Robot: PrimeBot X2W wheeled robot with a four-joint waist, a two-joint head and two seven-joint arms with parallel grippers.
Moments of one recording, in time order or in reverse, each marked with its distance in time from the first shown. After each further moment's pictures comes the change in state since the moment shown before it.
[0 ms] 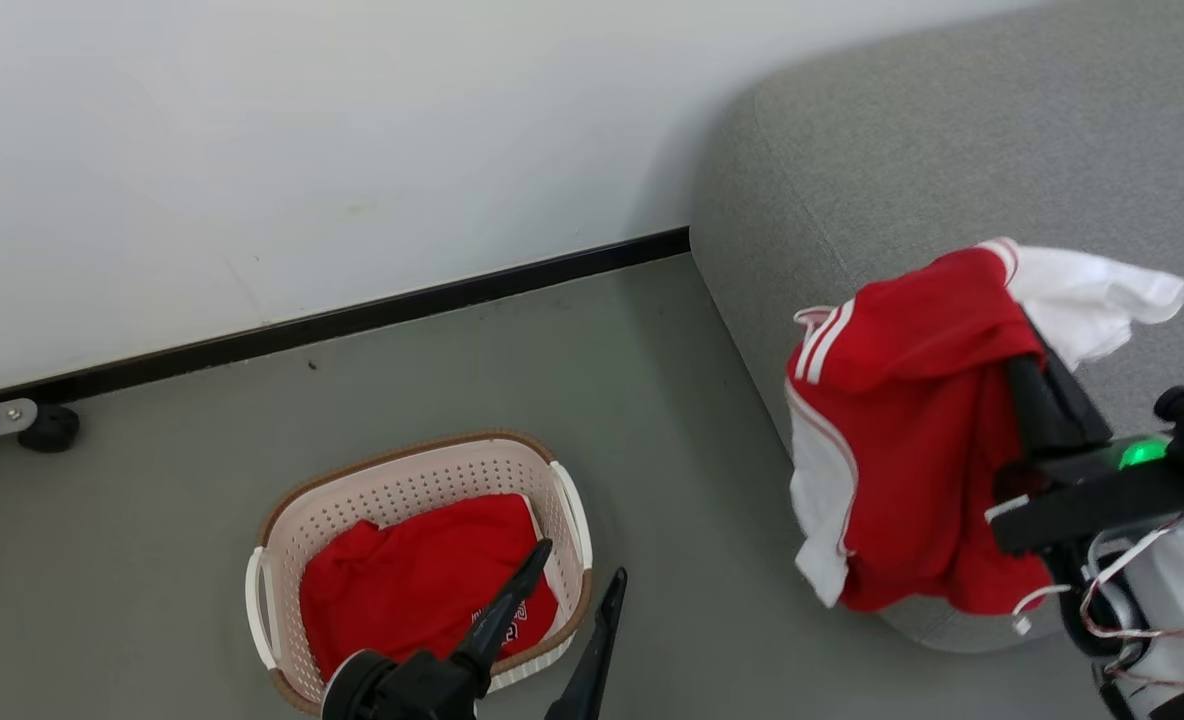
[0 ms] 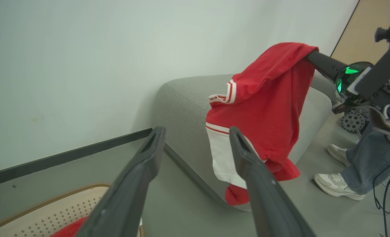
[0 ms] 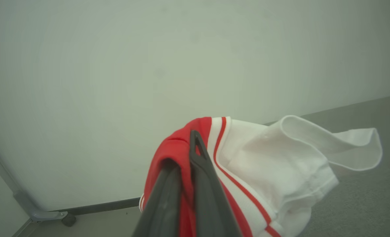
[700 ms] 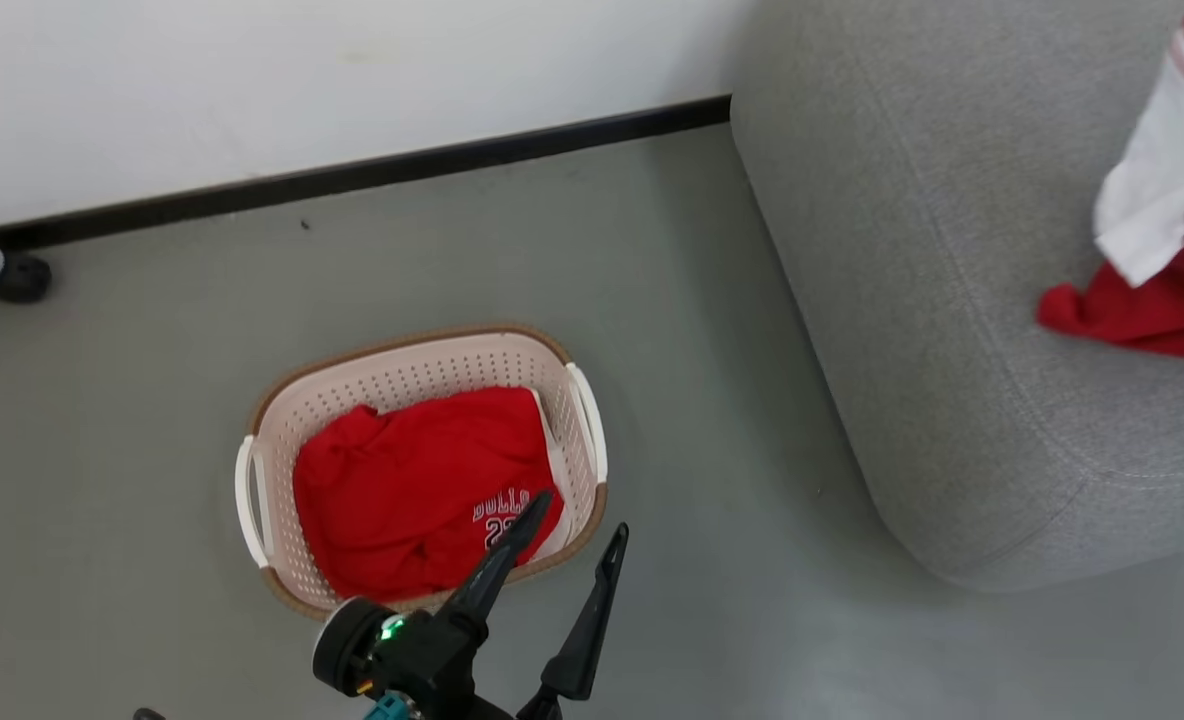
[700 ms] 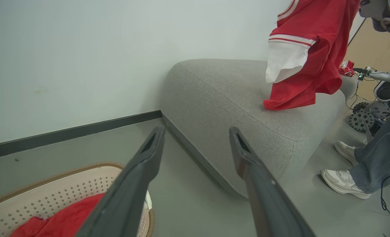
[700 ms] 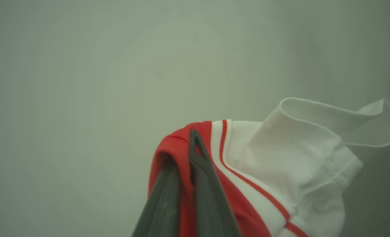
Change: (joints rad) left arm -0.065 0.007 0.000 -0.017 0.029 -0.008 0.002; right arm -0.473 -0.188 -0.348 0.229 0.190 -0.002 -0.001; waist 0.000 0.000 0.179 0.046
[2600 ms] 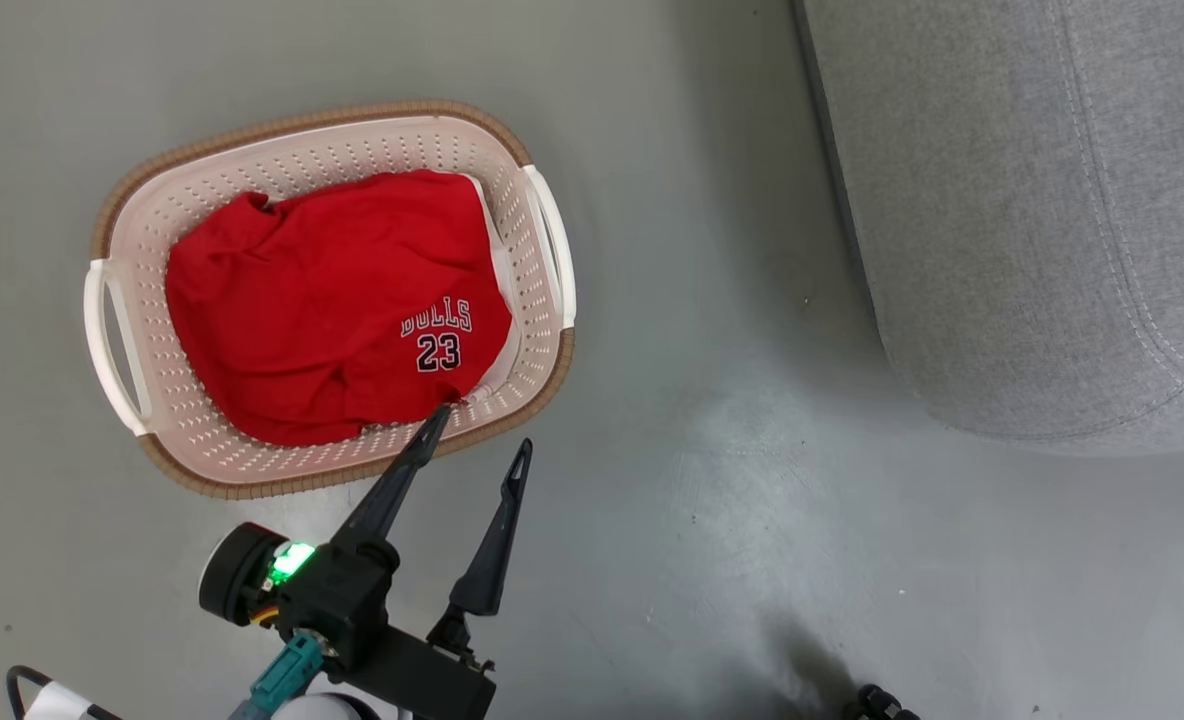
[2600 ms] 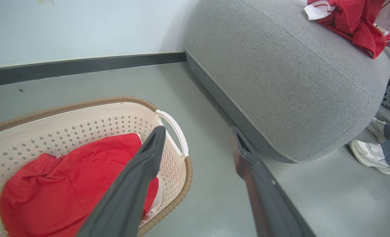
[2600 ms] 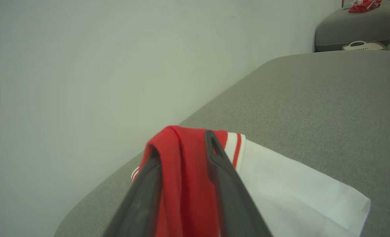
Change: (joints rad) left arm -0.082 0.111 0.085 -0.065 0.057 0.027 0.043; right arm -0.414 -0.090 -0.130 0.568 -0.035 -0.003 0.000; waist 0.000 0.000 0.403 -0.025
